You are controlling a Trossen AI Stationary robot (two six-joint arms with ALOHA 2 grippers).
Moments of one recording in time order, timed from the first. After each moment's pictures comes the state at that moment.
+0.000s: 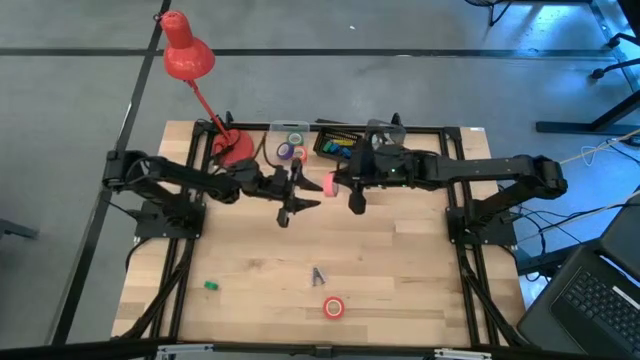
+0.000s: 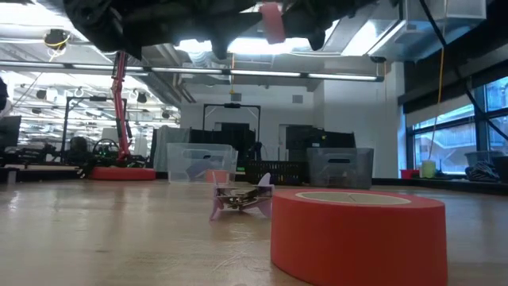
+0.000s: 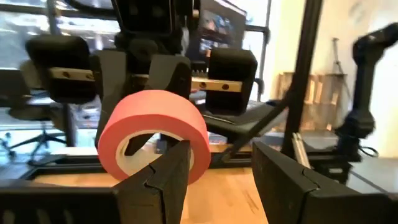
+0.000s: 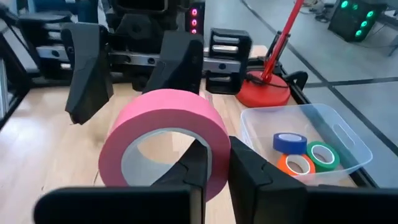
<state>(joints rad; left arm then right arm) 0.11 1.43 0.62 0.95 0.25 -0.09 -0.05 1.39 1.08 -0.09 0.07 0.02</state>
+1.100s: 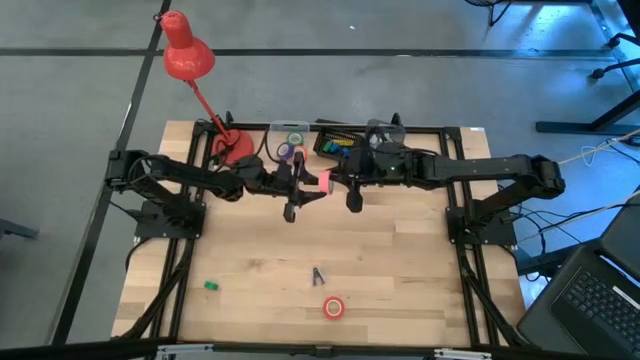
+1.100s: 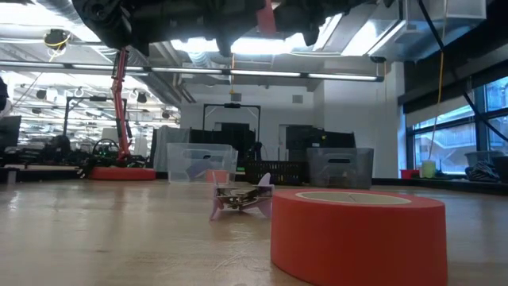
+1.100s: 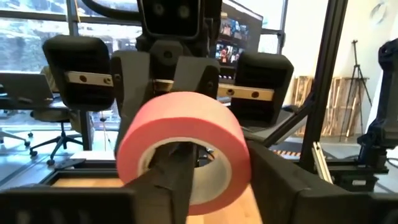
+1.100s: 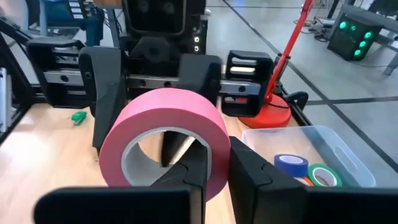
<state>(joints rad) 0.13 1.45 0.68 0.92 0.21 -0.08 -0.05 1.41 1.09 -0.01 0.05 -0.01</state>
